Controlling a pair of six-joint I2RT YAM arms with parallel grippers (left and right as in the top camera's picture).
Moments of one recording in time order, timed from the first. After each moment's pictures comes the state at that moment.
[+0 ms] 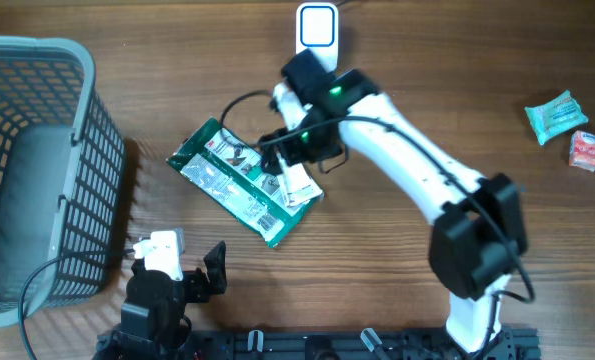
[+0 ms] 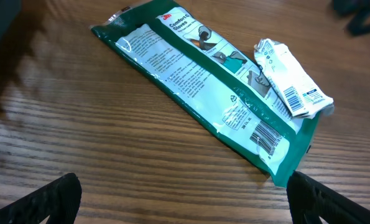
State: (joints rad) left arm -0.29 0.01 0.29 -0.91 -0.08 -0.36; right arm 0.63 2.04 1.72 -1.04 -0.34 0.19
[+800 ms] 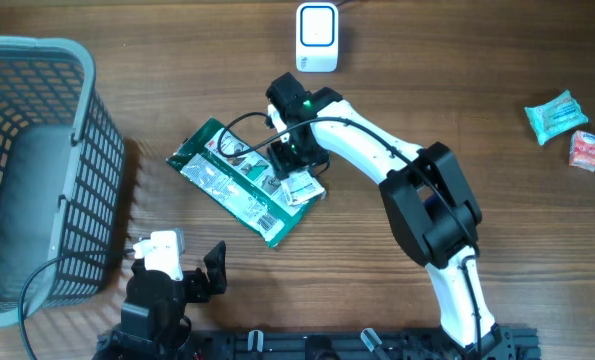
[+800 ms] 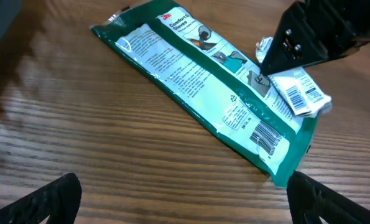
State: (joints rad) left arm -0.29 0.01 0.29 -0.91 -0.08 -0.36; right arm 0.63 2.26 1.72 -0.90 -0.22 0.16
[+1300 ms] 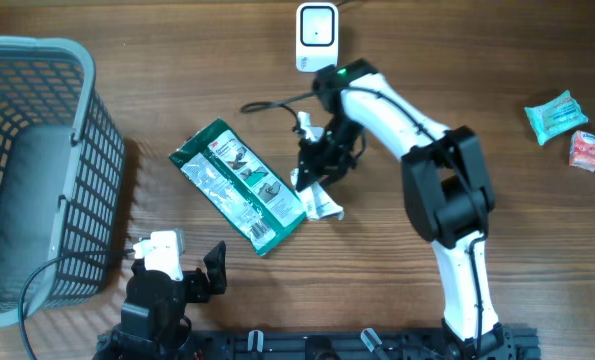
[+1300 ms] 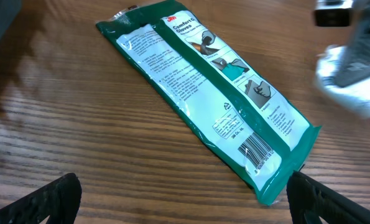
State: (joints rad) left arm -0.29 0.01 0.29 -0.91 -0.08 -0.36; right arm 0.44 2.31 1.83 -1.48 -0.70 -0.07
